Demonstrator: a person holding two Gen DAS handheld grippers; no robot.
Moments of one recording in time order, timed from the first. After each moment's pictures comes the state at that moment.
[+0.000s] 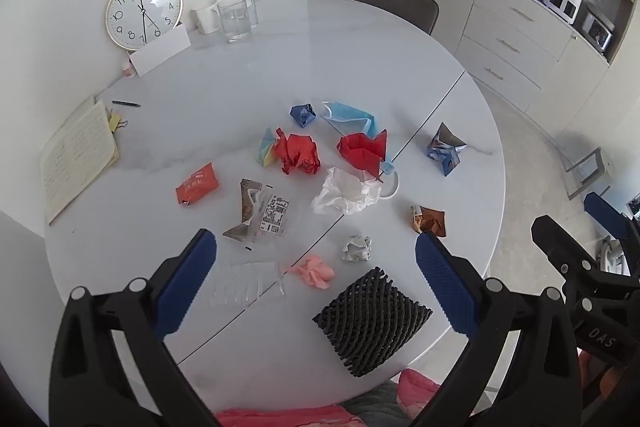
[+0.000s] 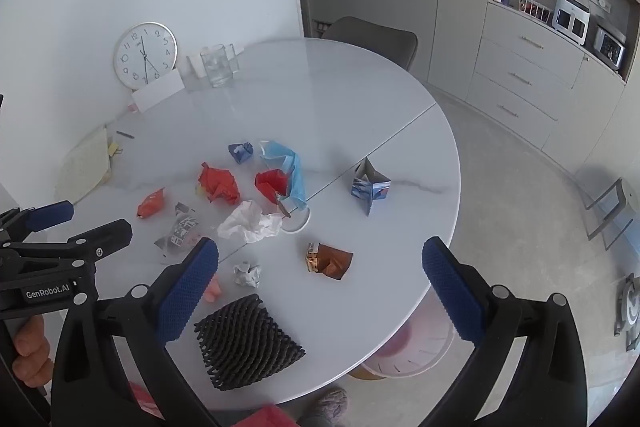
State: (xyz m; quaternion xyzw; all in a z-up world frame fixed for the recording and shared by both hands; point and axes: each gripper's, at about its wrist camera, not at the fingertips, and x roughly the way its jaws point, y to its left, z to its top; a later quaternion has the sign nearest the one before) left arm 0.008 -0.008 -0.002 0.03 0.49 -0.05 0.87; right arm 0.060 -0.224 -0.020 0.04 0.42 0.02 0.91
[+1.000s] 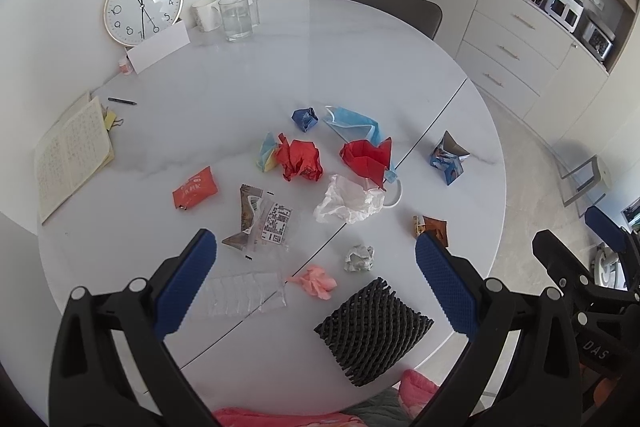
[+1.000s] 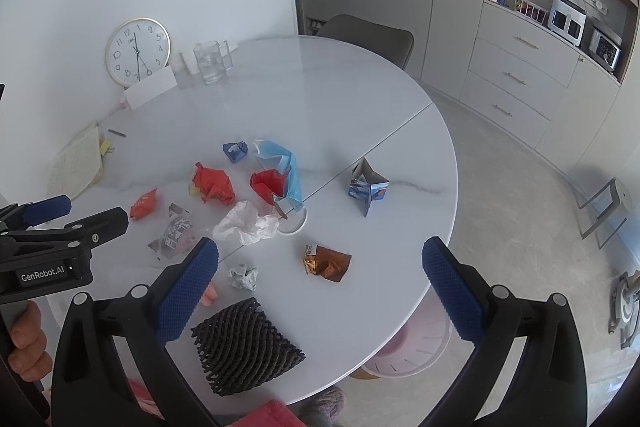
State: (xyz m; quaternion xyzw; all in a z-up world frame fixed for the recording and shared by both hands) left arm 0.022 0.004 -0.003 0.02 0.49 -0.06 0.87; right arm 0.065 -0.218 -0.020 0.03 0.42 0.00 0.91
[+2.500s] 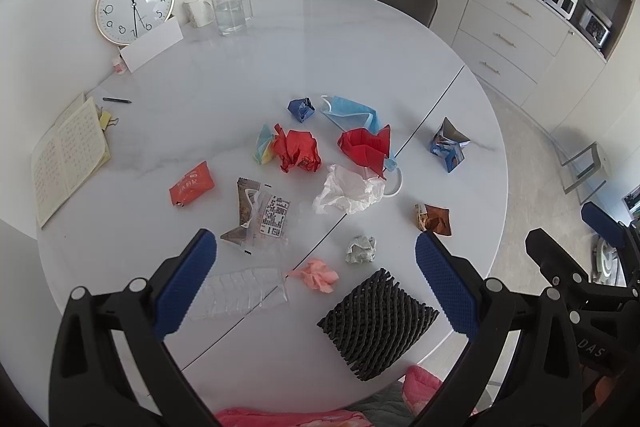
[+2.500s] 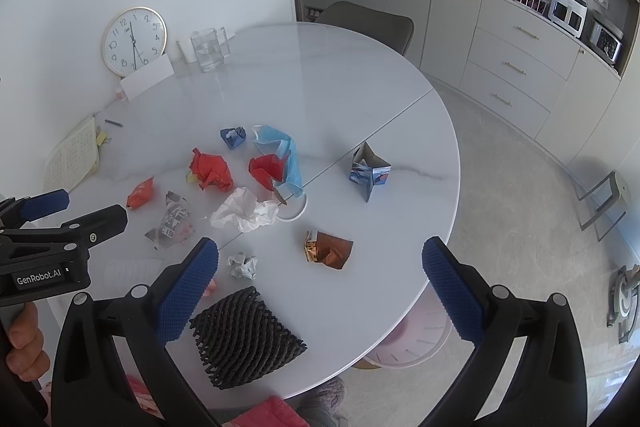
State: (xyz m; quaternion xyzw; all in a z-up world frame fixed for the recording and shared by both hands) left arm 0.021 0.000 -0.012 0.03 0.50 -0.06 0.86; right arm 0.066 -0.214 -0.031 0.03 0.44 0.00 0.90
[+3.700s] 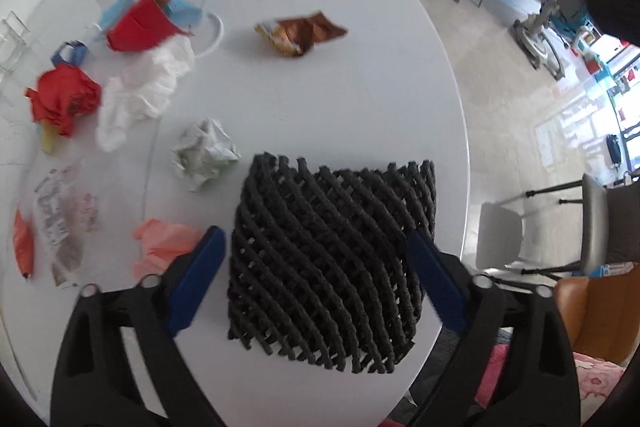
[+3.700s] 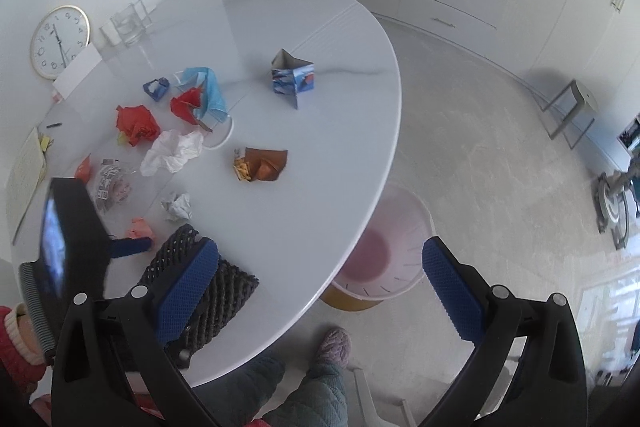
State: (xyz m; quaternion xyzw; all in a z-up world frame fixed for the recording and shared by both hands) left arm 0.000 -0.082 -0.202 0.23 0.57 -0.35 0.70; right arm 0.017 -0.249 -0.101 0.11 0.51 -0.12 0.84
